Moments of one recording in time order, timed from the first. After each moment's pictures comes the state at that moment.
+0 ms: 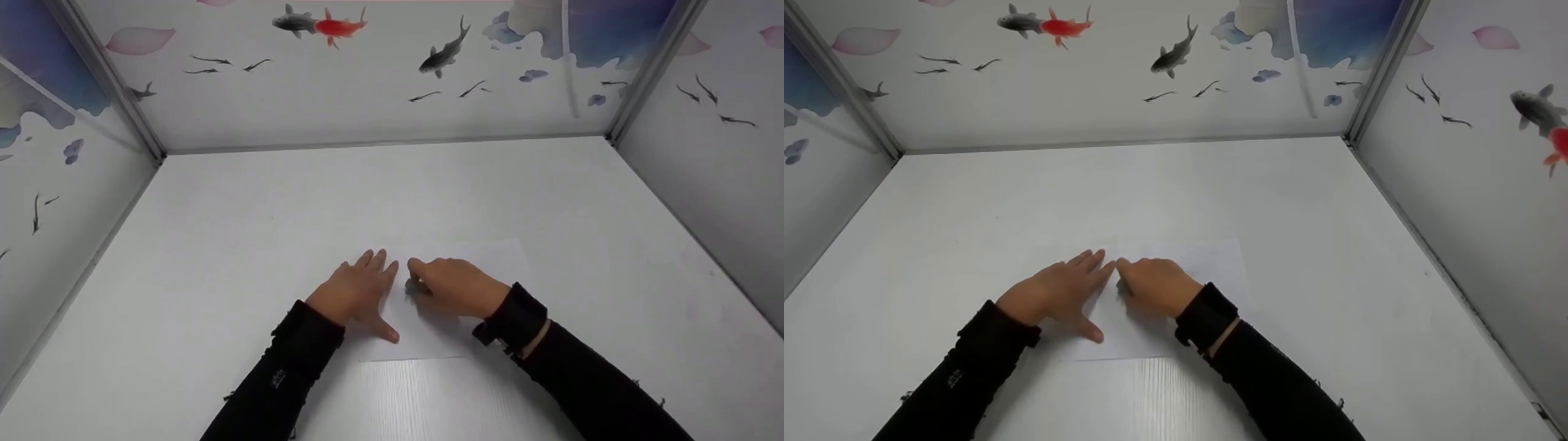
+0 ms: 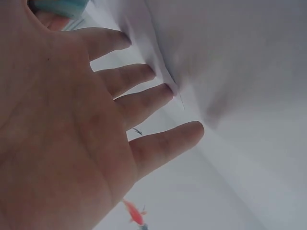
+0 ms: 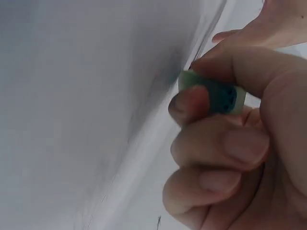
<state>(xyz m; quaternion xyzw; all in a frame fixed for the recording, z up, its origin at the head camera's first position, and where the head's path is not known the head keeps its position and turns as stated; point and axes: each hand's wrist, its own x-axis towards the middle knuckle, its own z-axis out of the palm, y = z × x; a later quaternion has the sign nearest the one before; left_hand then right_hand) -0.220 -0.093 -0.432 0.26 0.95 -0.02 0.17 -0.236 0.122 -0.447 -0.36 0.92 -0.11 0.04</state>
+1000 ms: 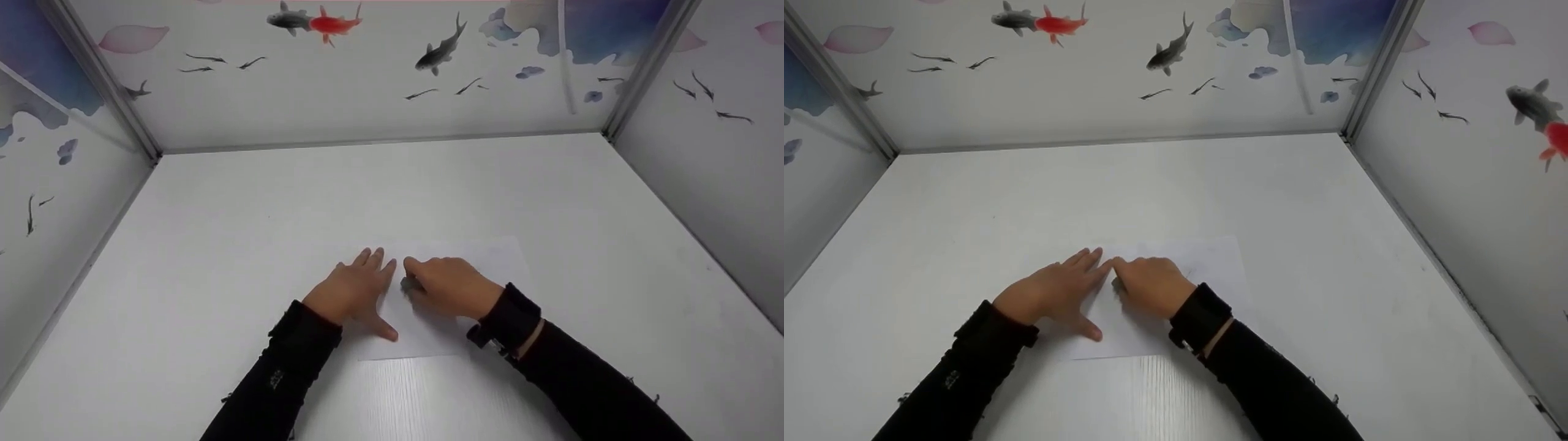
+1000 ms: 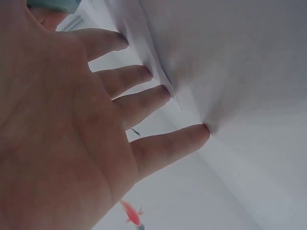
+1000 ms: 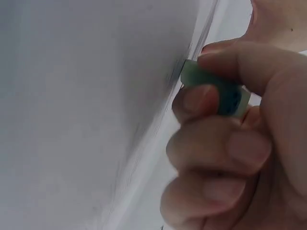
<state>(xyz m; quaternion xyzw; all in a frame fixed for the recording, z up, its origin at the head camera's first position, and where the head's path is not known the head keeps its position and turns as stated) -0.219 -0.093 -0.429 0.25 0.95 0.01 0.20 -0.231 0.116 -0.446 -0.34 0.93 -0.12 0.04</state>
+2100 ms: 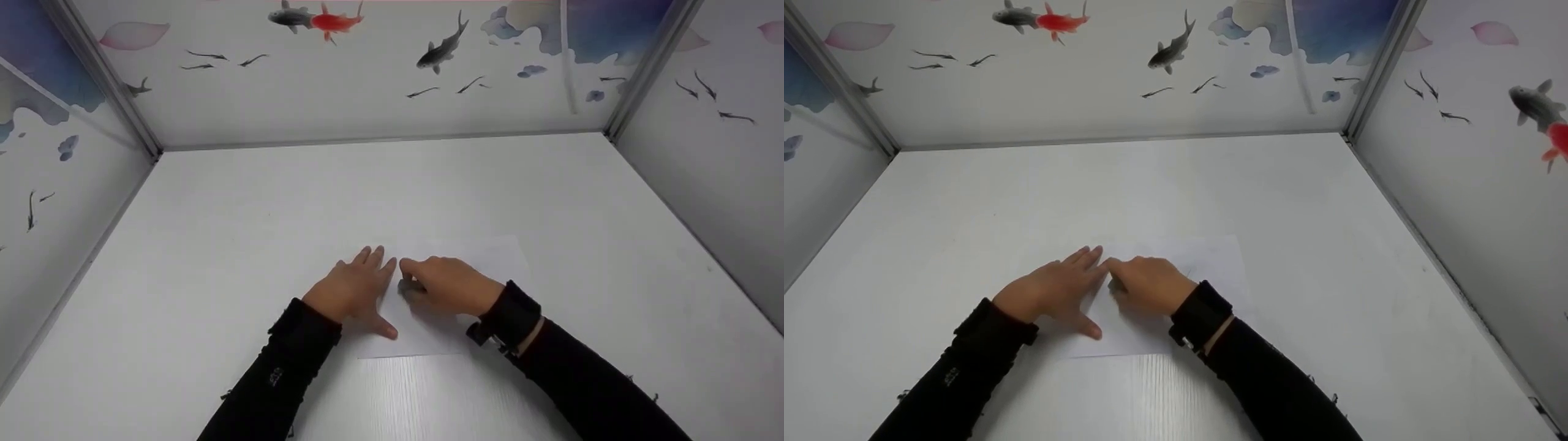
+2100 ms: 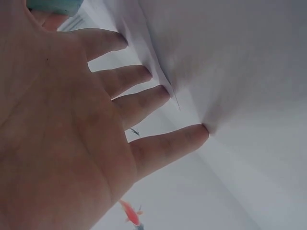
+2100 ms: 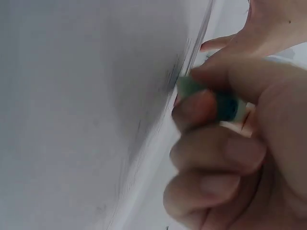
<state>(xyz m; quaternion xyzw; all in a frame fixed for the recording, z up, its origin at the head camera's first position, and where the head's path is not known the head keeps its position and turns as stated) -0.217 -0.094 -0.429 0.26 0.95 0.01 0.19 -0.236 0.119 -0.448 -0.35 0.92 -0.14 0.05</state>
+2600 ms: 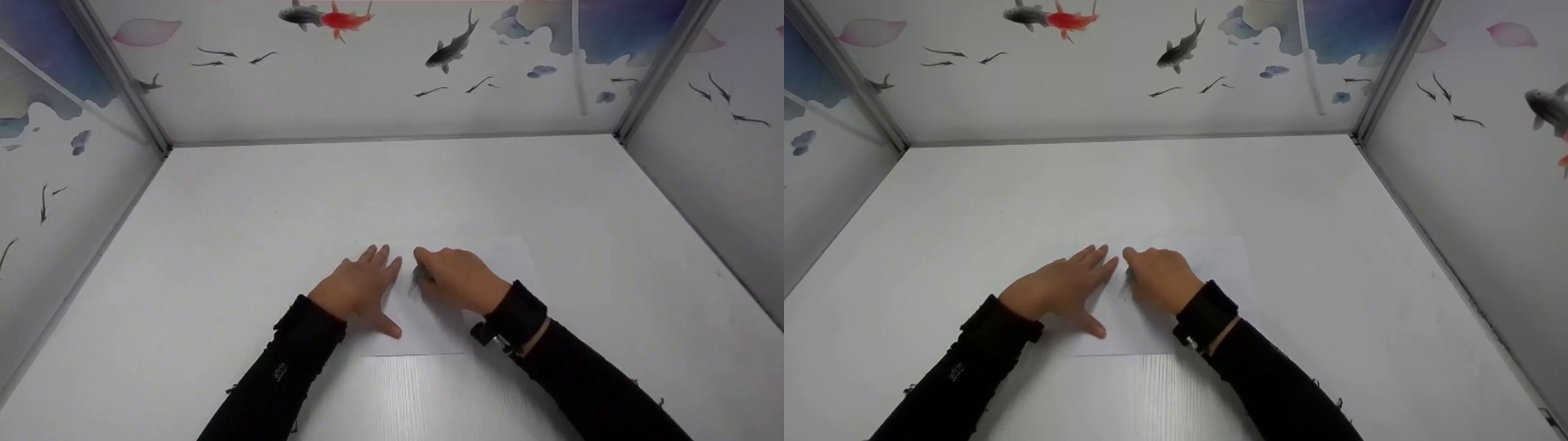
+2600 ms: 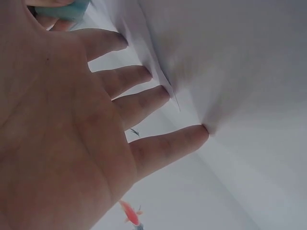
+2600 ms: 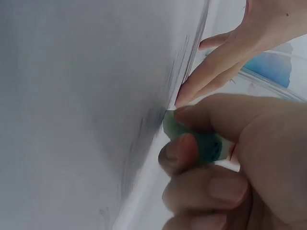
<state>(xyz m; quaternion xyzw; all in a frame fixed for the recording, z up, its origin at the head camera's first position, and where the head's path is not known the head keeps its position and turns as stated) -0.219 -0.093 -0.432 0.25 0.95 -0.01 0.19 -0.239 0.118 -0.449 -0.34 0.93 -0.12 0.03</state>
